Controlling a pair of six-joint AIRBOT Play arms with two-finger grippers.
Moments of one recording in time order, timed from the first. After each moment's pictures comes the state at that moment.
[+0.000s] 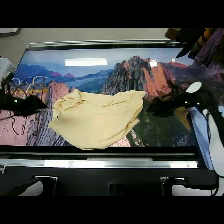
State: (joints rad) left arm 0.44 -1.17 1.15 -2.04 1.36 1.65; right arm -0.08 -1.52 1.21 -0.96 1.29 1.44
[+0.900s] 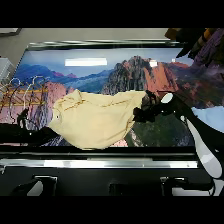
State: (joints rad) left arm 0.46 -0.89 0.58 -2.11 1.22 1.65; right arm 0.13 -1.54 1.10 -0.90 1.11 1.44
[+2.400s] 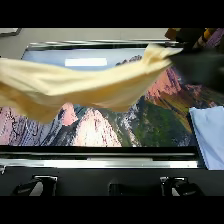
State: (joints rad) left arm 0.41 -0.73 1.52 -2.18 1.23 1.48; right arm 0.13 -0.75 1.53 -0.91 1.09 1.59
